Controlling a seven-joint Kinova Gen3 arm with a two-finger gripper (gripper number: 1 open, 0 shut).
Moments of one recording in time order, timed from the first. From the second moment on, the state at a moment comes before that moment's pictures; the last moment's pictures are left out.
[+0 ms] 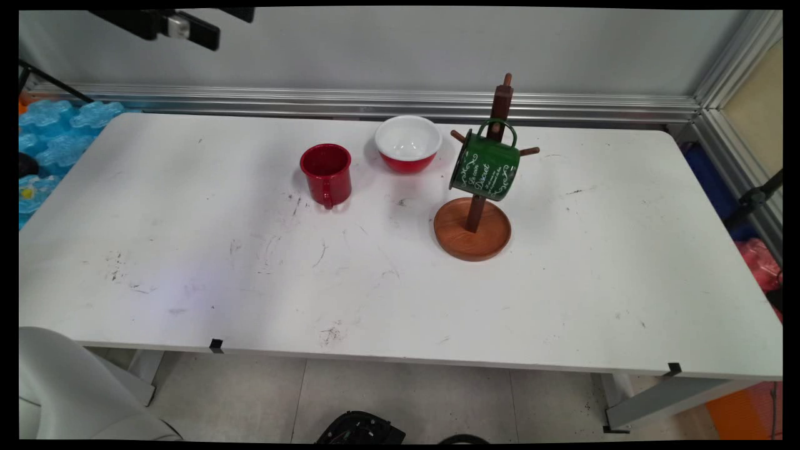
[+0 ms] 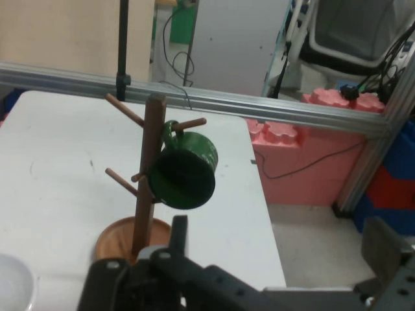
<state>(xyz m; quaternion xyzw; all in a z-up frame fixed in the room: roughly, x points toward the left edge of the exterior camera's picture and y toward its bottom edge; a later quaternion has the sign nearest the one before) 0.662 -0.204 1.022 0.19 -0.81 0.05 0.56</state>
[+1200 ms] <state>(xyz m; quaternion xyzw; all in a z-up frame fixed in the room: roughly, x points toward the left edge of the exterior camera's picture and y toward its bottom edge) 0.616 -0.247 0.927 0.19 -0.81 0.05 0.55</state>
